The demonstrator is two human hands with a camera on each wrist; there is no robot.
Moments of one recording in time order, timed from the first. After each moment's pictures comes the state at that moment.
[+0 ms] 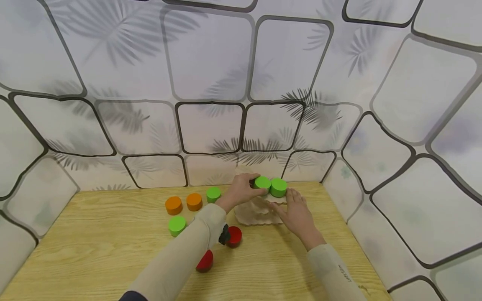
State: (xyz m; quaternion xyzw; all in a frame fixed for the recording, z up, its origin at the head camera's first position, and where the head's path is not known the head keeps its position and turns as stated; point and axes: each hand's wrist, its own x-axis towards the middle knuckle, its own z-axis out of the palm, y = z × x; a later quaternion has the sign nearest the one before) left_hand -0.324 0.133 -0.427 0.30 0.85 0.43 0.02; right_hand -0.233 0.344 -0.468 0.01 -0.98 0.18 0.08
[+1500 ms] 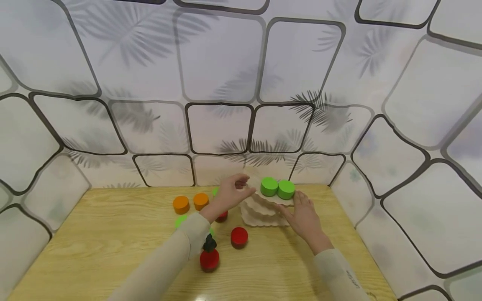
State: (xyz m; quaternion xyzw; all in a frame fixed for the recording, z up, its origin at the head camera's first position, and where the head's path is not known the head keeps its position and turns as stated) left_hand -0.312 0.079 -0.441 0.26 0.81 0.53 -0.02; right_hand -0.233 0.341 -0.467 0.01 -0.98 0.18 0.09
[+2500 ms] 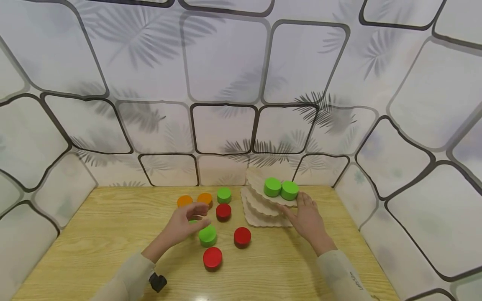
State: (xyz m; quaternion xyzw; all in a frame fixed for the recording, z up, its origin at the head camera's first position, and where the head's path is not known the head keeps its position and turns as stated) left_hand -0.248 -0.060 -0.483 0.21 0.80 0.57 0.03; right_hand -0.229 0.340 -0.465 0.01 -0.98 0.18 0.08
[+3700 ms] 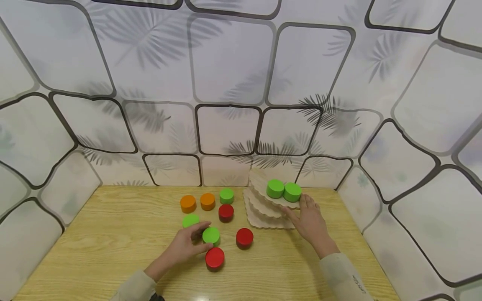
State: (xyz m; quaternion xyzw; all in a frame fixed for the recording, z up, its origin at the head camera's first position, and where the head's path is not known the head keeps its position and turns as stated) left_hand -0.220 -0.066 -0.534 0.24 0.82 0.52 0.04; right_hand -0.229 0.340 -0.467 0.00 -0.98 0.18 0.06
